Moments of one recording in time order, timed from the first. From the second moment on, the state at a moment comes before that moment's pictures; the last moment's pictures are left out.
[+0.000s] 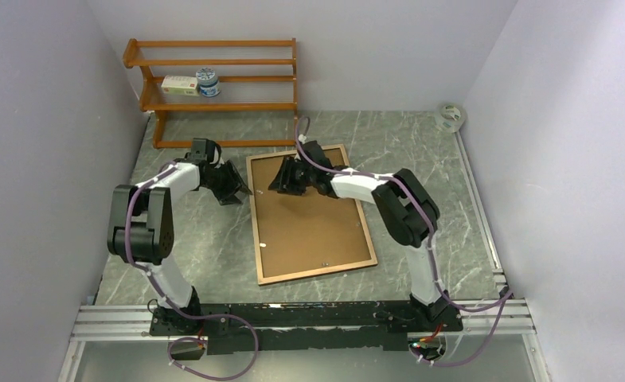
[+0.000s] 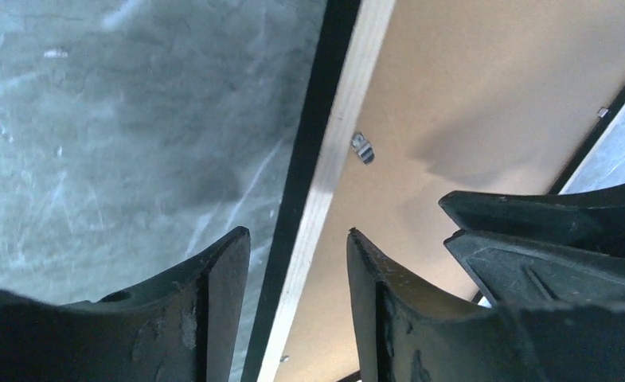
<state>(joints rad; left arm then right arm) -0.09 1.72 1.08 -0.45 0.35 -0.65 0.67 2.07 1.34 0.11 -0.32 0.83</state>
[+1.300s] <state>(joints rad) -0.07 1.88 1.13 -0.43 0.52 -0.49 0.71 2.39 1.69 0.08 -0.50 0.92</state>
